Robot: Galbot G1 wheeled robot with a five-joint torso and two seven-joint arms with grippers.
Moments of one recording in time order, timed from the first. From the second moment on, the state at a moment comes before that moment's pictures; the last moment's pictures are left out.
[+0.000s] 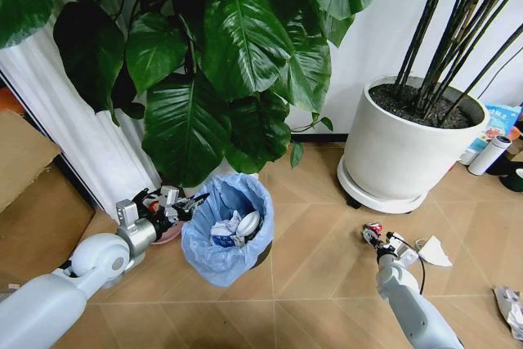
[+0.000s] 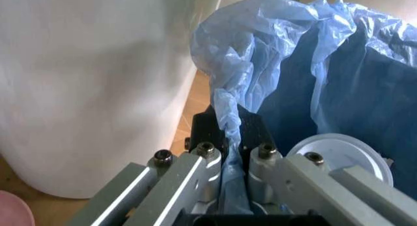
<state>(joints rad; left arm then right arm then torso) 1.00 -0.61 -0.06 -1.79 -1.08 0.13 0.18 -0.84 1.25 0.46 0.69 0.92 0.13 -0.04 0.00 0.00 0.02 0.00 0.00</state>
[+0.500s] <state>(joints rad) 0.99 -0.62 -0.05 -1.78 -1.08 0.13 0.18 -0.76 1.27 0.46 0.62 0.97 0.10 -0.02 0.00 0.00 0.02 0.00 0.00</state>
